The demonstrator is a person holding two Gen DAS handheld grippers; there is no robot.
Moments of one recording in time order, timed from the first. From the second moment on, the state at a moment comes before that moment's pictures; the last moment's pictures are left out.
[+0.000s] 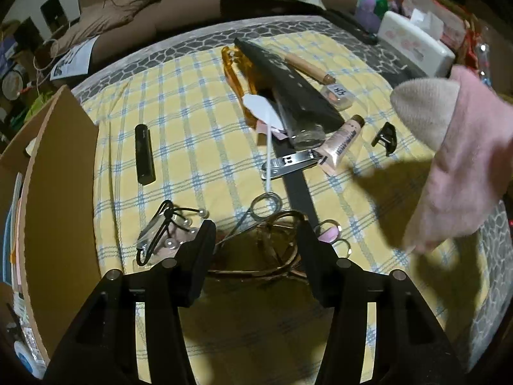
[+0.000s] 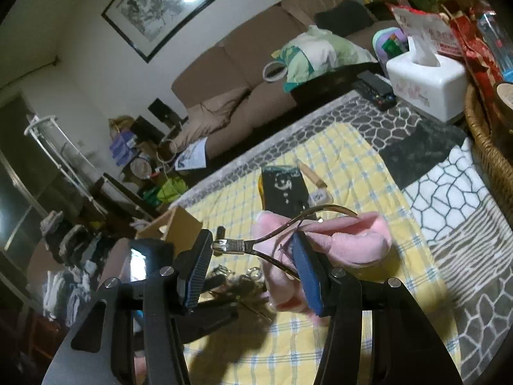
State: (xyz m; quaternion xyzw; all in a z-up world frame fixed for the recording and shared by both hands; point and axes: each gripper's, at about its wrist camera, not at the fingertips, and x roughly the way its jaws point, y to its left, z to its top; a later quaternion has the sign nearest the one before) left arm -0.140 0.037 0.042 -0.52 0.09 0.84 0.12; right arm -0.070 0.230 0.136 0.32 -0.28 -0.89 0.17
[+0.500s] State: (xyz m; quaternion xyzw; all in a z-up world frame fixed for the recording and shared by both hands) left arm -0.141 0.042 0.029 -0.52 0.08 0.84 0.13; right arm -0.067 0.221 0.142 0.32 -0.27 -0.89 0.18
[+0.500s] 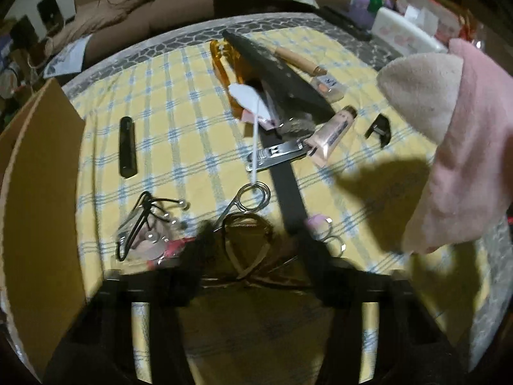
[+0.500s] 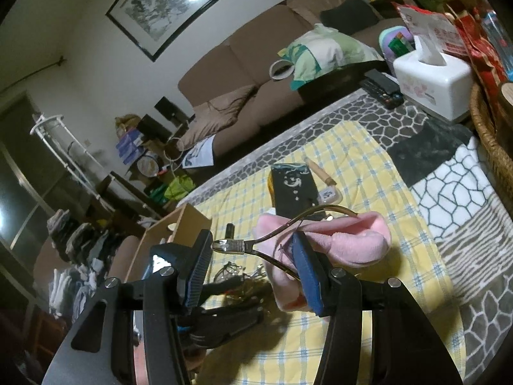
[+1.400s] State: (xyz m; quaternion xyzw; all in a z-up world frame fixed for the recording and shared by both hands) left arm -0.067 -0.113 0.237 -0.38 -0.09 0.91 0.15; right arm -0.050 0.126 0.229 0.26 -0.27 -0.88 0.28
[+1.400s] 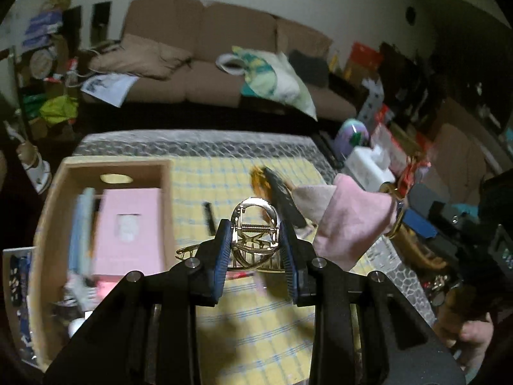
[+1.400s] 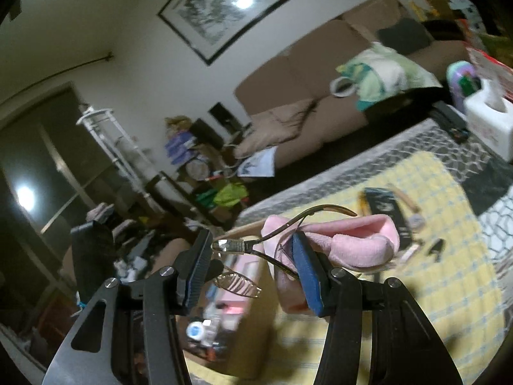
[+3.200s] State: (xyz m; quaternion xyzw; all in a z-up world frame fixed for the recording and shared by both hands) left arm -0.058 -0.351 0.148 -0.38 -0.24 0.89 0.03; right arm -0.021 -0.183 0.100 0.40 0.00 -0.85 0.35
